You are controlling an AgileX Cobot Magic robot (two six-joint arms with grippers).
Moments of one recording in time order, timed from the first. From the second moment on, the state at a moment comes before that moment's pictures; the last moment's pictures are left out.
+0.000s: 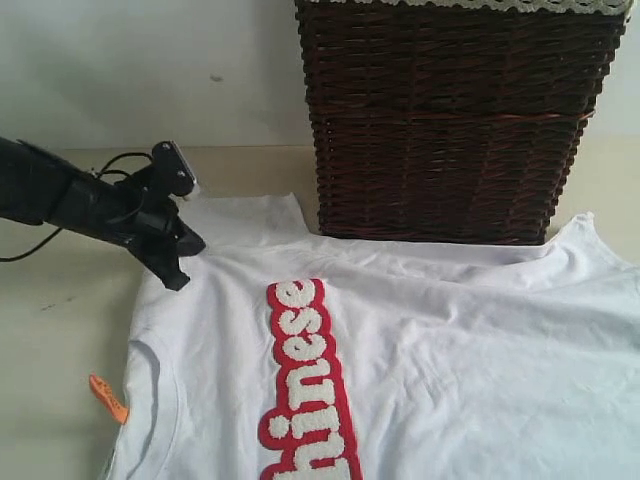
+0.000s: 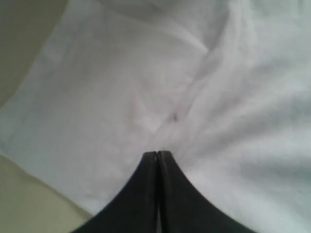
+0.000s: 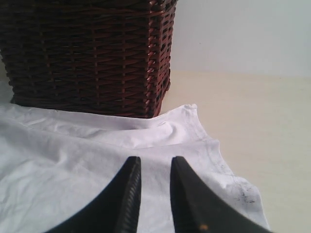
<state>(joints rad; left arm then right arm) -0.19 2.15 -1.23 -1.24 0.40 2.01 0.02 0.01 -0.01 0.05 0.34 -0.10</state>
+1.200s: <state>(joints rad) -0.04 2.03 -0.98 -0.87 0.88 2.08 0.02 0.01 -0.01 0.05 0.34 -0.10</state>
